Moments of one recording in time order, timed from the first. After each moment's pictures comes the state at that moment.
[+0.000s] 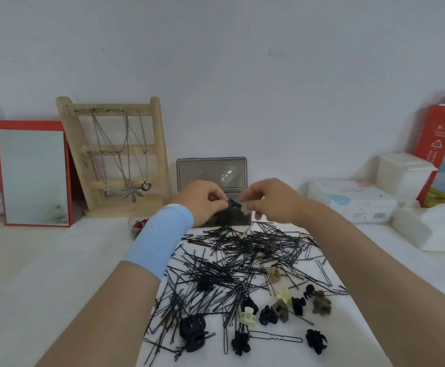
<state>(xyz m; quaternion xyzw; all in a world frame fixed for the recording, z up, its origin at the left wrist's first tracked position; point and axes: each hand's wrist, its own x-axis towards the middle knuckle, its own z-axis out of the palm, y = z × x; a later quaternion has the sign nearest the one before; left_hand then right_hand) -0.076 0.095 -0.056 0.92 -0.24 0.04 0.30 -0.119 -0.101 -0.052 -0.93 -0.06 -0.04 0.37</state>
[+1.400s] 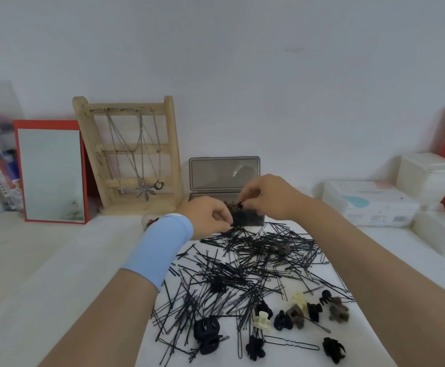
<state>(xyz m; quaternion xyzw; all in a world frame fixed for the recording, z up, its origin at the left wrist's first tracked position) -0.077 0.119 -0.068 0.94 -0.25 -0.06 0.24 -0.095 -0.080 -0.048 -0.95 -0.11 -0.05 0.28</state>
